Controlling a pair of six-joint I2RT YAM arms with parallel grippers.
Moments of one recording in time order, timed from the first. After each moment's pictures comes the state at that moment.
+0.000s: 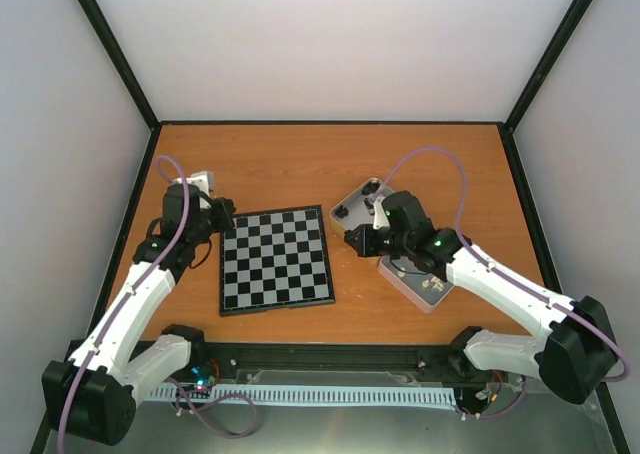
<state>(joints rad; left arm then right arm) -0.20 0.94 0.74 -0.37 0.09 -0.42 0.68 1.18 0.81 -0.33 -0.30 0.58</state>
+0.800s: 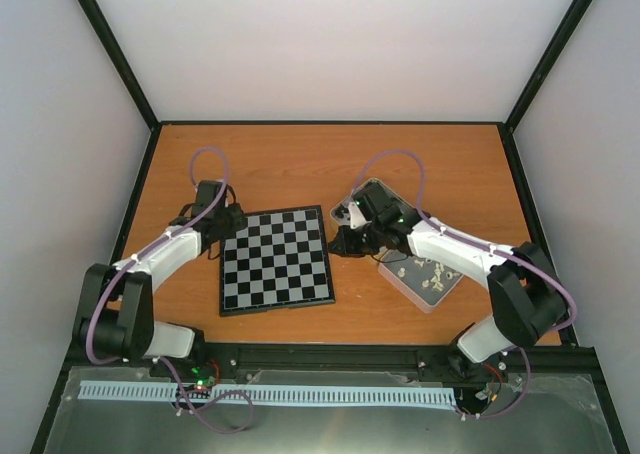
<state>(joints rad) -0.20 1.35 0.72 -0.24 -0.07 -0.46 0.68 1.50 0.95 -0.40 -0.44 0.56</state>
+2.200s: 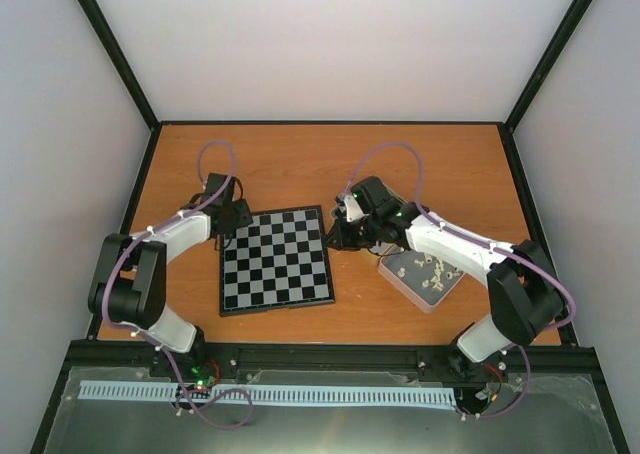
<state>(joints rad) -0.20 1.54 0.83 -0.24 -0.04 -0.51 0.68 1.53 1.02 -0.41 -0.48 0.57</state>
